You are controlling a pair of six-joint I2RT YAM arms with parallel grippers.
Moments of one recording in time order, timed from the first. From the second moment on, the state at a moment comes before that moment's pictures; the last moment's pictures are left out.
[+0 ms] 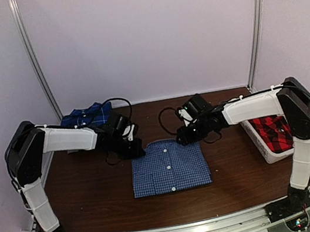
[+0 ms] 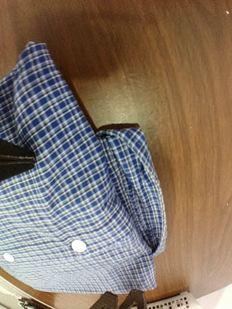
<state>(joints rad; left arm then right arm) -0.67 1.87 1.18 -0.23 0.23 -0.49 0.70 1.87 1.25 -0.24 -0.05 0.39</state>
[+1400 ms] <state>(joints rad) -0.48 1.91 1.21 -0.22 0.26 -0.47 0.59 1.88 1.25 -0.25 -0.07 0.37</state>
